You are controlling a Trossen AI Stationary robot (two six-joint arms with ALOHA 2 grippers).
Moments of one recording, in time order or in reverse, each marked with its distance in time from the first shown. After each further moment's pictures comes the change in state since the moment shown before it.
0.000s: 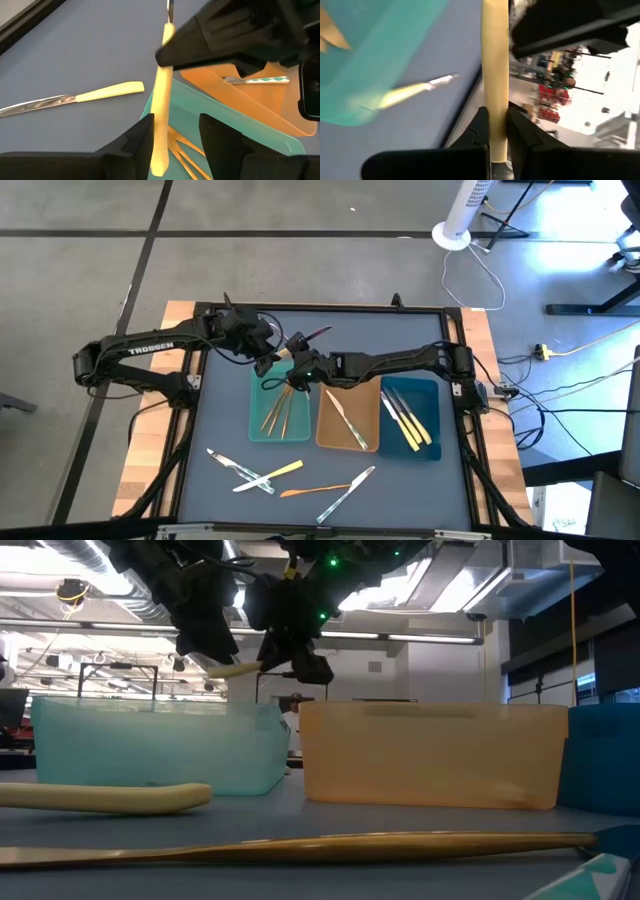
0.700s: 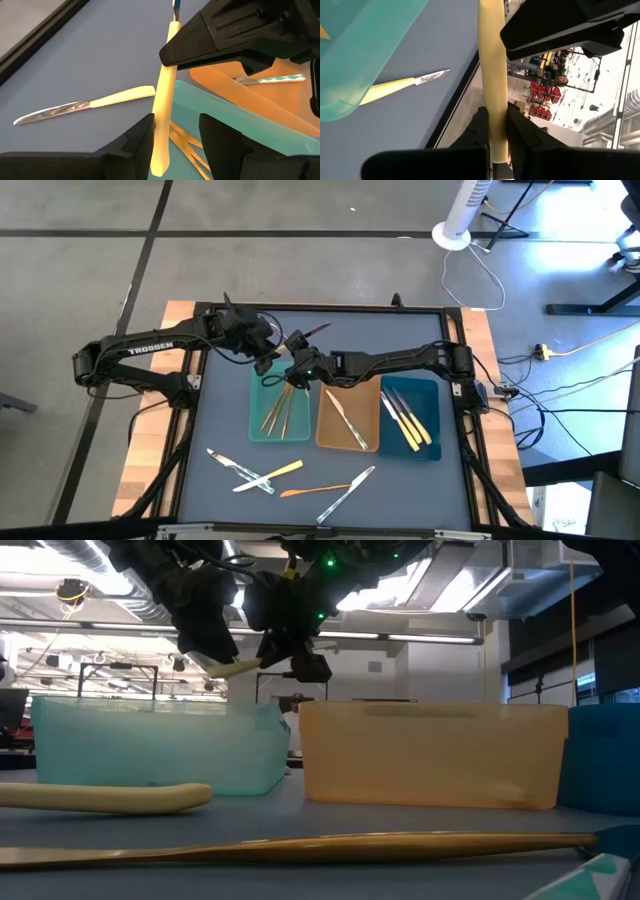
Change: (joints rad) left arm 0.001 0.000 0.000 0.002 -0.044 0.060; right arm 0.000 0.000 0.000 0.047 0.023 -0.058
